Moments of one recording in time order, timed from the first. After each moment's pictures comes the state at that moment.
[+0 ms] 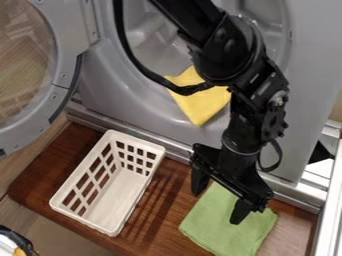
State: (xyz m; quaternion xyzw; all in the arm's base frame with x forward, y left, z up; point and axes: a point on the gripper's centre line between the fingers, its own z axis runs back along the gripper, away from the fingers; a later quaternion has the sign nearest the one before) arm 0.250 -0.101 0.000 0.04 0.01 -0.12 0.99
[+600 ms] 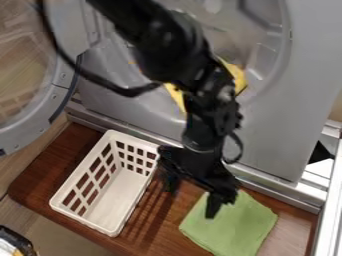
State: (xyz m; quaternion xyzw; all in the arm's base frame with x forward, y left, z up) arm 0.239 -0.061 0.009 0.02 -0.03 -0.03 1.00
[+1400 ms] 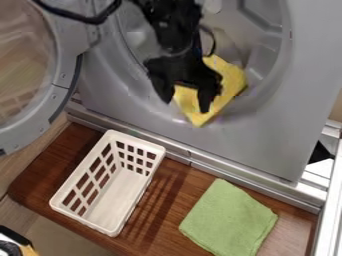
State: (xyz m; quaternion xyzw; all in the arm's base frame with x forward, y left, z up) arm 0.340 -0.002 0.069 -0.02 -0.19 0.01 0.98
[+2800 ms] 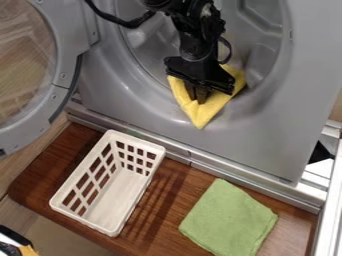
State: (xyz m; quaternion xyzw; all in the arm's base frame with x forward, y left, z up) arm 0.375 0.001 0.036 0.03 -0.19 0.00 0.98
